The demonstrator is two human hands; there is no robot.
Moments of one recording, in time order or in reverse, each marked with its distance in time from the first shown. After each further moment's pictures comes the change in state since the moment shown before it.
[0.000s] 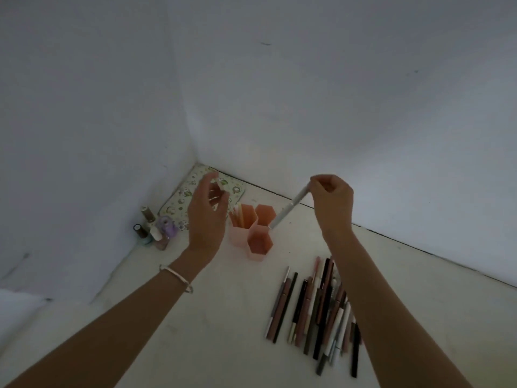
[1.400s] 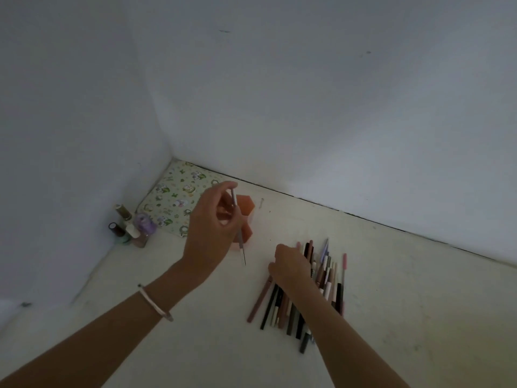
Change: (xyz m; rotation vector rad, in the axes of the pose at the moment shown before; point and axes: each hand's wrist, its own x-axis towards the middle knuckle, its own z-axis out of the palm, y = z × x) left_hand -0.047 0.060 -0.002 -0.090 -0.258 0.131; right_hand -0.077 0.117 -0.009 -1.061 -0.568 0.053
